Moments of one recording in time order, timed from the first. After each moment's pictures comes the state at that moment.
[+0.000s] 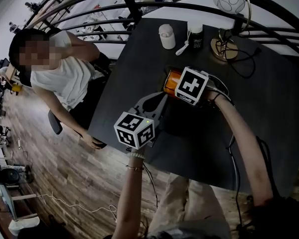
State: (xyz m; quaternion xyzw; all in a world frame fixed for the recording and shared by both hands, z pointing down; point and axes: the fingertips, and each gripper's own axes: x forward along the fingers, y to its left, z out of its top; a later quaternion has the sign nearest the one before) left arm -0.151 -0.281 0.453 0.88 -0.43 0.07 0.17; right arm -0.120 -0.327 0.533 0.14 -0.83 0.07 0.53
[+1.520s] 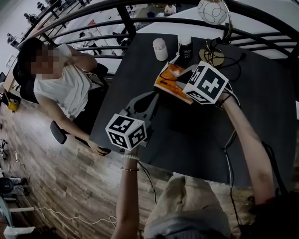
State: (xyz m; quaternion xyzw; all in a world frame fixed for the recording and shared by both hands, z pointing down) left arm -0.158 -0.261 0.382 0.90 -0.42 0.04 0.11; right arm -0.105 -0.310 0.403 0.20 -0.90 0.01 0.39
